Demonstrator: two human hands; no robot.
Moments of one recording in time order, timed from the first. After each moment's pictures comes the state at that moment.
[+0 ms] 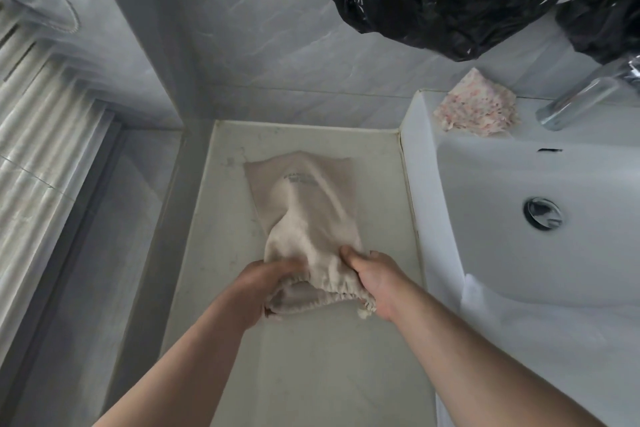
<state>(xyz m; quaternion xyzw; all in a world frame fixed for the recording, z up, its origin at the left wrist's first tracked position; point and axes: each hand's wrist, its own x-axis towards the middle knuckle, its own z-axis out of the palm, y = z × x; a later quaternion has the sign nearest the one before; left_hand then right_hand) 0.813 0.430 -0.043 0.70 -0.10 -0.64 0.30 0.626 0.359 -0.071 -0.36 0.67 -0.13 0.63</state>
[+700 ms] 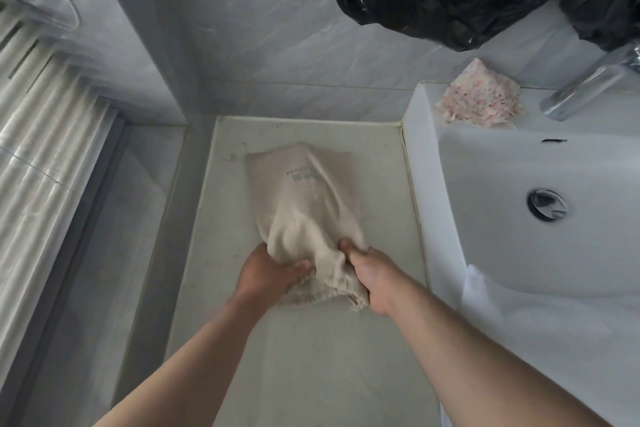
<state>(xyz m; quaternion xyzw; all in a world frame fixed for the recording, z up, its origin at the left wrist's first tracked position) 0.810 0.438 -0.054 0.79 -0.28 -0.46 0.29 0.639 0.367 -0.064 -0.30 0.64 -0.13 0.69</state>
